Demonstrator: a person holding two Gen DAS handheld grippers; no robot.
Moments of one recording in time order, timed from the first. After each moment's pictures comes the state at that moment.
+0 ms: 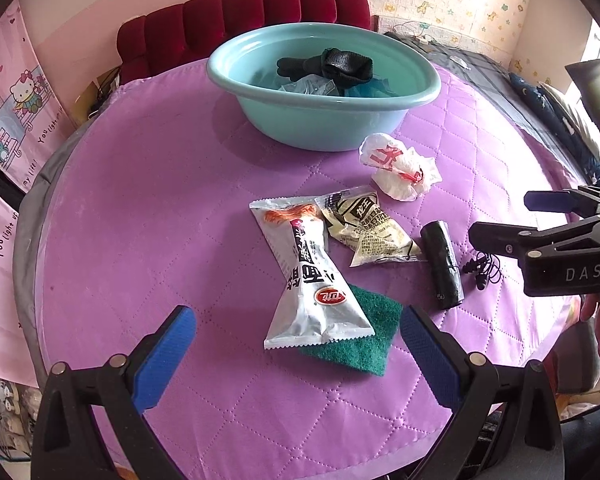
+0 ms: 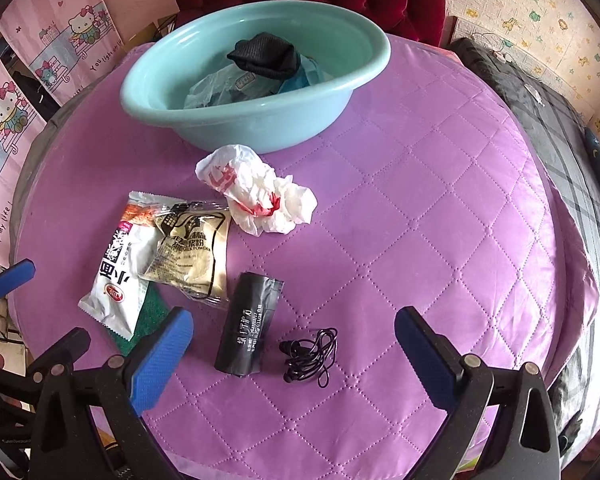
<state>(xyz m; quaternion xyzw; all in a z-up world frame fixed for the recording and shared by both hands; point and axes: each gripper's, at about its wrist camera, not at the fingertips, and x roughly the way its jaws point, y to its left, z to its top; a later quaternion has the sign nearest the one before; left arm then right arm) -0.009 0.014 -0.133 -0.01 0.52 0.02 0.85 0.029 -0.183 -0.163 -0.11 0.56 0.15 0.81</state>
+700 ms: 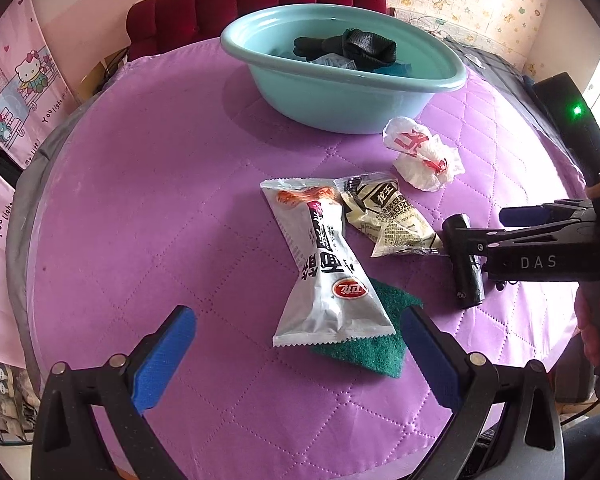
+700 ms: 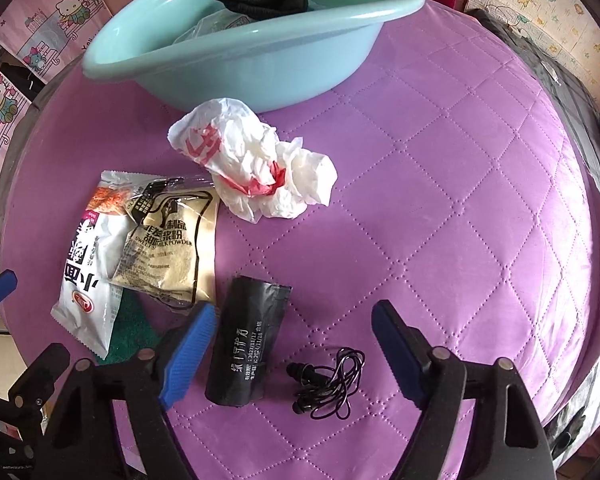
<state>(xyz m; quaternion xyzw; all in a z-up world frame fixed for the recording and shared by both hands) -0.004 0.023 -0.152 -0.03 0.54 0.03 0.84 0.066 -0.170 -0.217 -0.11 0.61 0.15 0.77</state>
